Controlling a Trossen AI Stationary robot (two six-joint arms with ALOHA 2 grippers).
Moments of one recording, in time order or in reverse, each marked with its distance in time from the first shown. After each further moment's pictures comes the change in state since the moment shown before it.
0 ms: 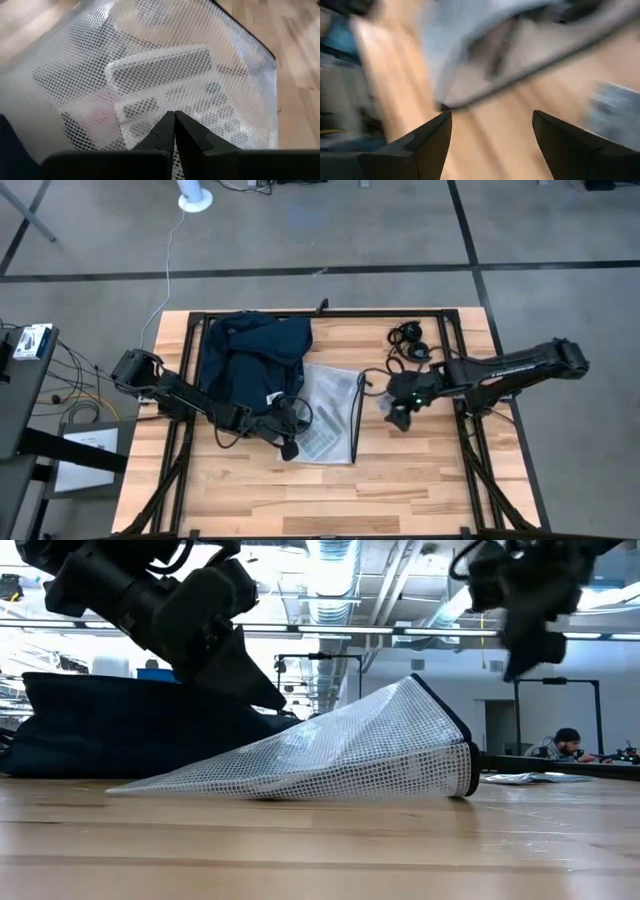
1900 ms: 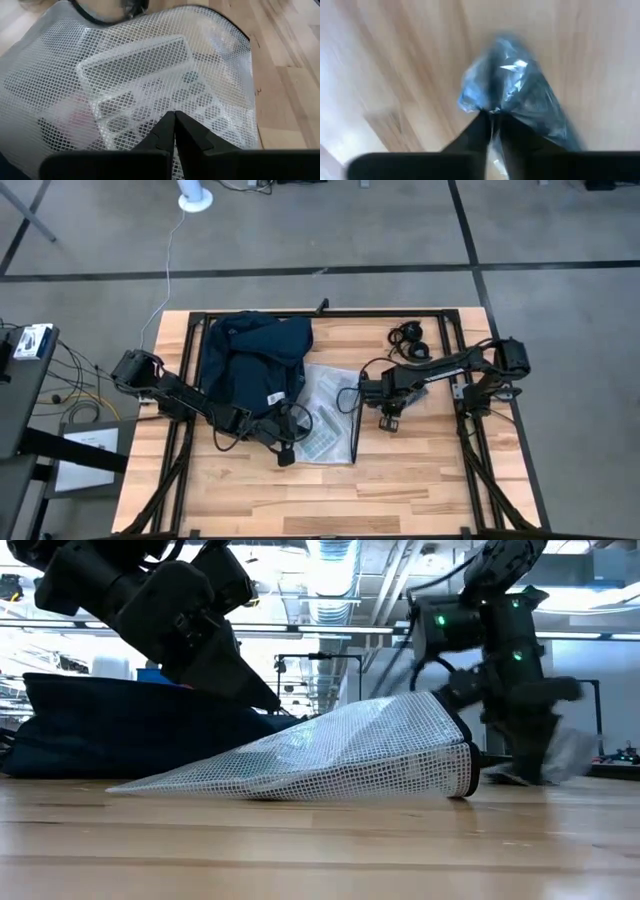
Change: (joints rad) left arm -0.030 0.002 0.000 0.001 0.046 0.083; right arm -0.124 0.565 0.126 -0.180 0.027 -0.435
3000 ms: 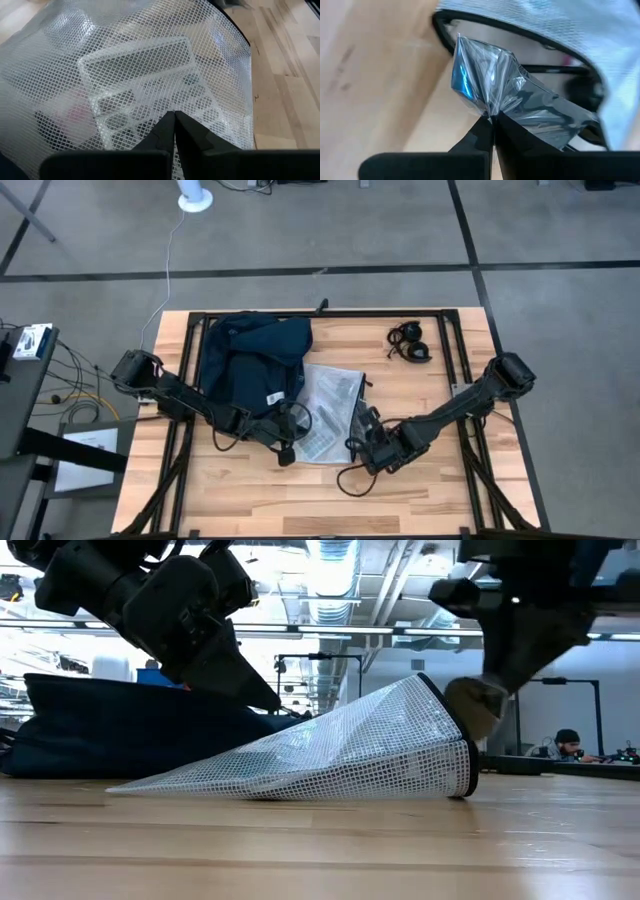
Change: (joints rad) left arm 0.000 0.000 0.000 0.001 0.000 -0.070; right arm 0.512 0.038 0.260 0.047 0.440 -0.385
